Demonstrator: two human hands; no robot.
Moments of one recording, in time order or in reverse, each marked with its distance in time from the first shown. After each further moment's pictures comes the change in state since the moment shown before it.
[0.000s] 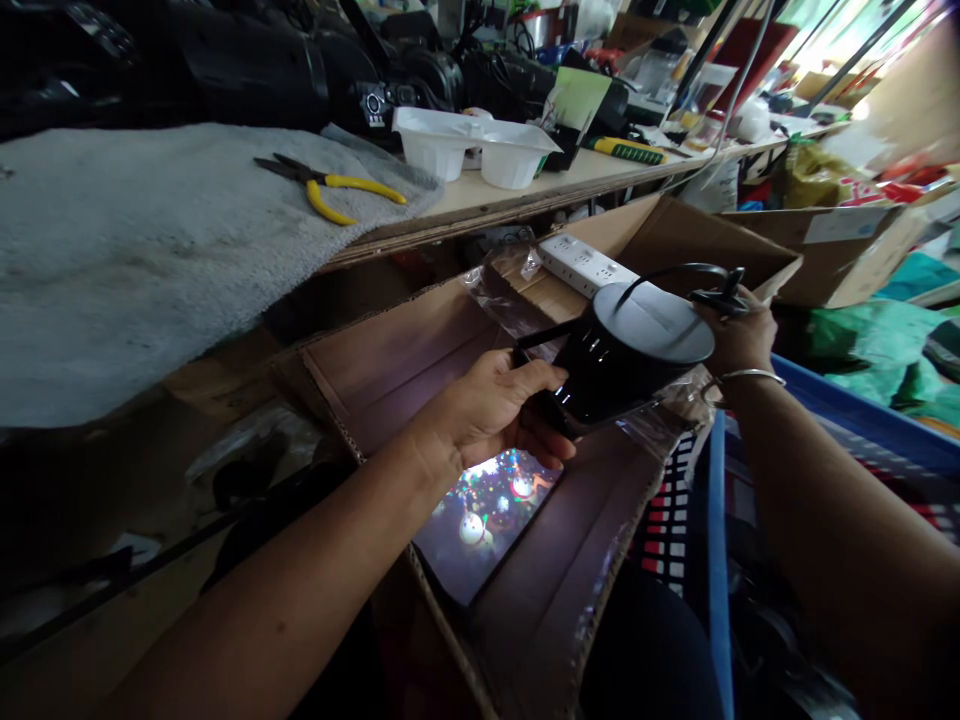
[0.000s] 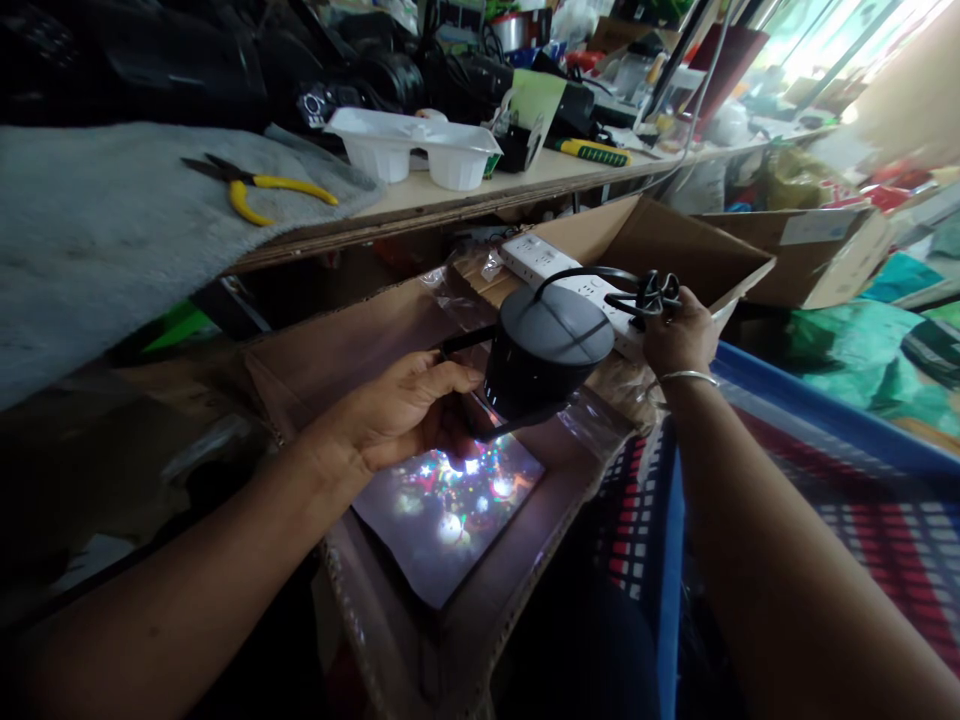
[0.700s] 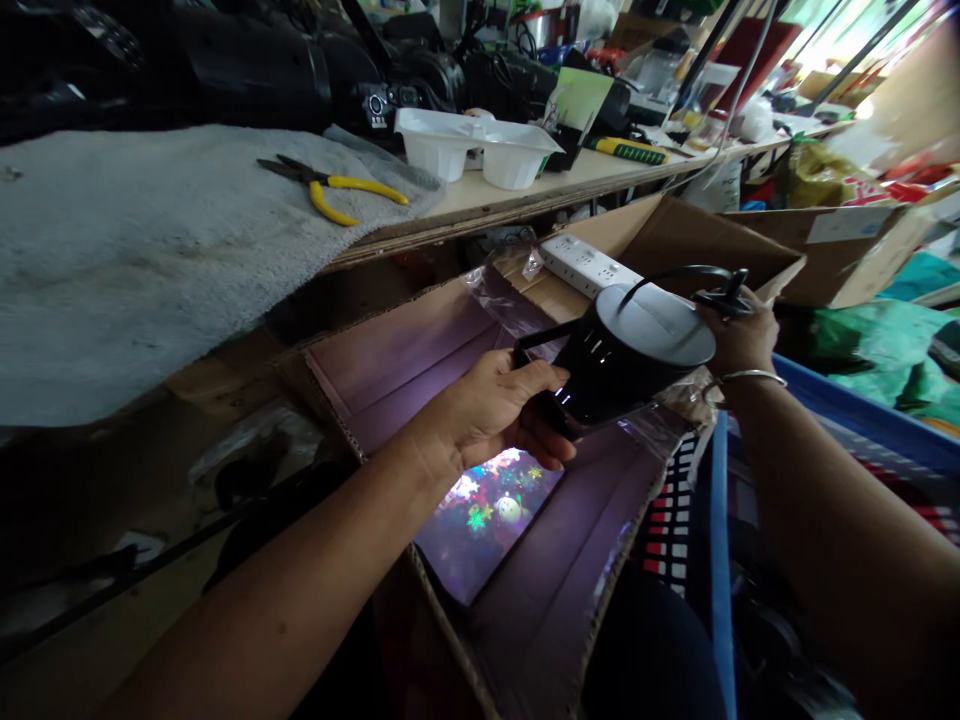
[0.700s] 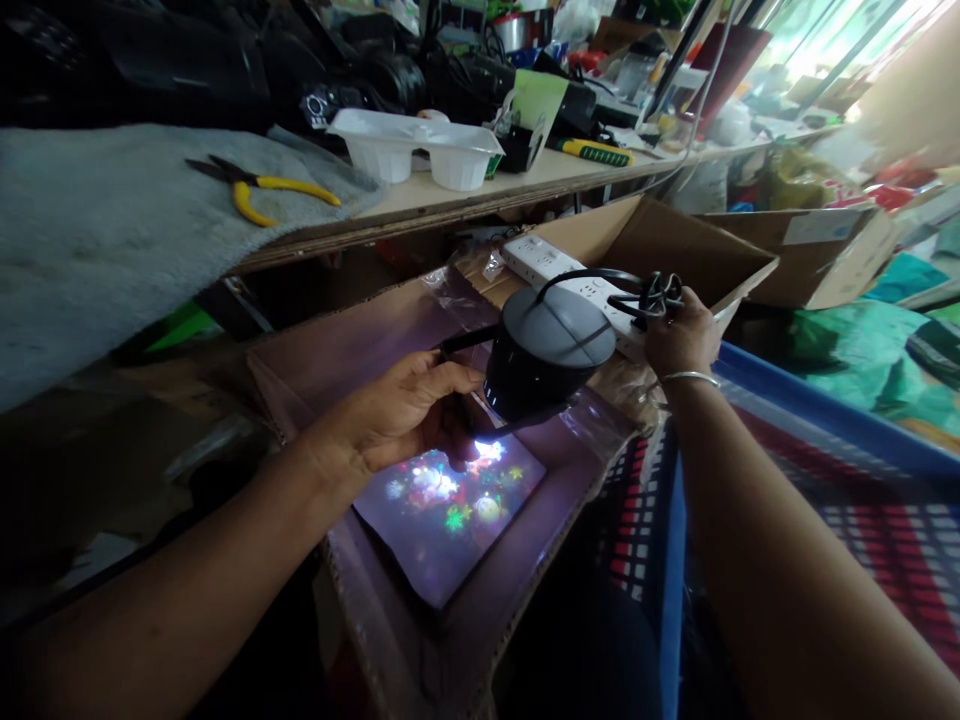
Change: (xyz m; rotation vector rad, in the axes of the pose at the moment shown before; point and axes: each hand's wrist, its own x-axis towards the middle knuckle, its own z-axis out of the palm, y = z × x) left_hand -0.002 0.003 0.002 0.031 0.034 -0.023; right_hand 0.006 0.011 0.006 0.017 0.027 -0.059
